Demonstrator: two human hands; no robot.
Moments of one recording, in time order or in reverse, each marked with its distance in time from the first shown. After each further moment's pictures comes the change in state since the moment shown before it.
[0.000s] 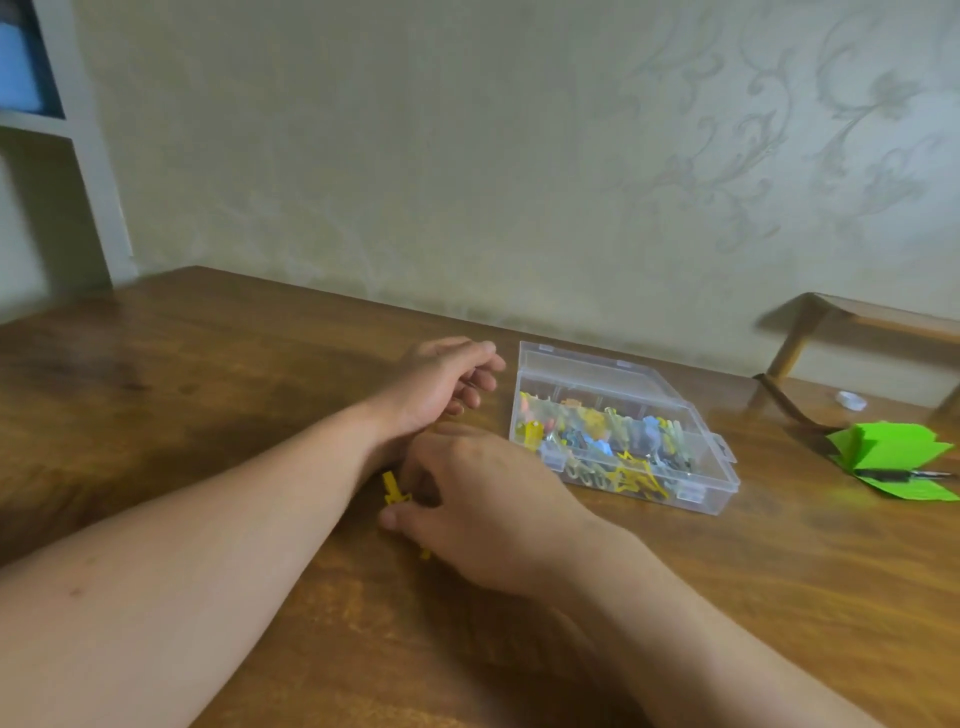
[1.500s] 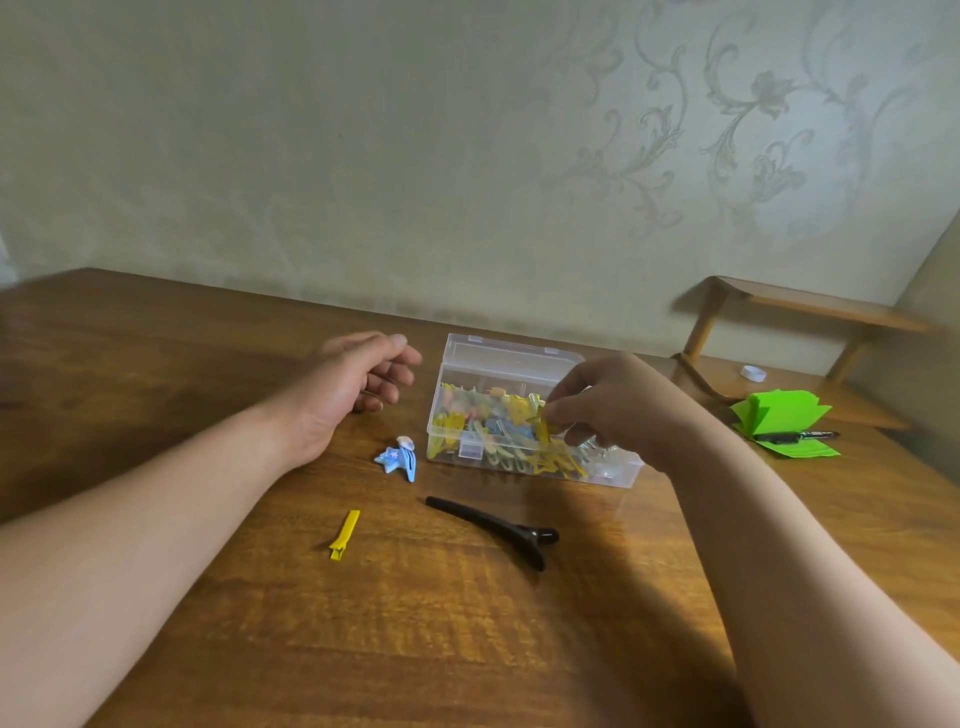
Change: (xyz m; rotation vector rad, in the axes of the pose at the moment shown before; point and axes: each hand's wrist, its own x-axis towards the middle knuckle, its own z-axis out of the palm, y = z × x) left_hand -0.009 -0.005 0.000 -0.050 0.012 0.013; right_hand -0.041 0.139 -0.084 0.396 0.173 0.696
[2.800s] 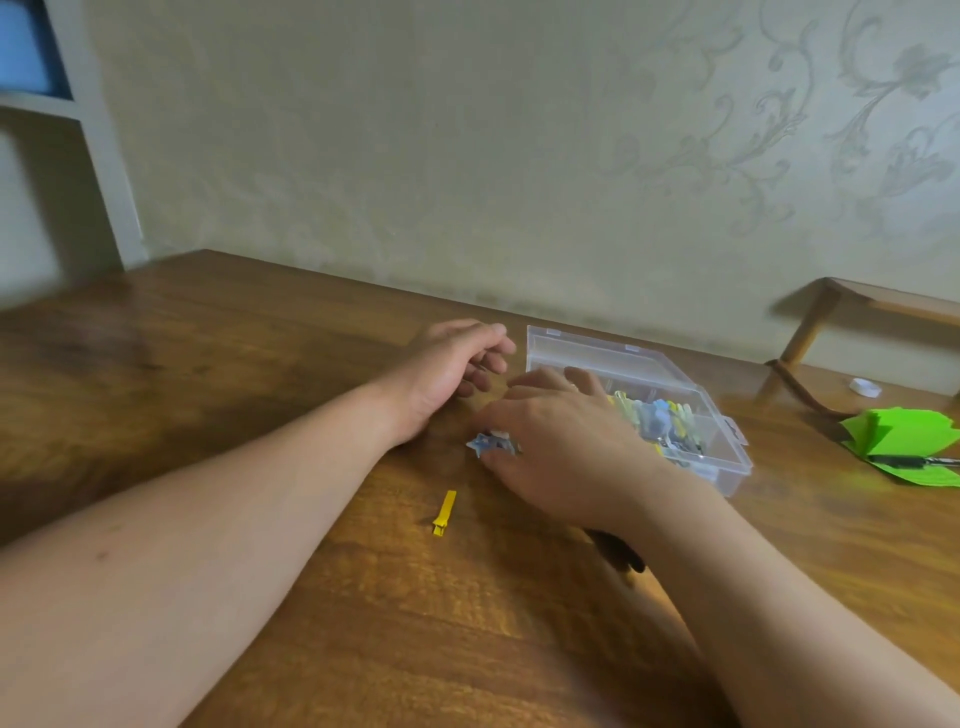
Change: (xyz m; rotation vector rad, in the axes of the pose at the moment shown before) left_hand -0.001 0.004 0.001 0.019 0.012 -0.012; right_hand -0.029 -0.059 0.100 -0.705 -0.057 -0.673
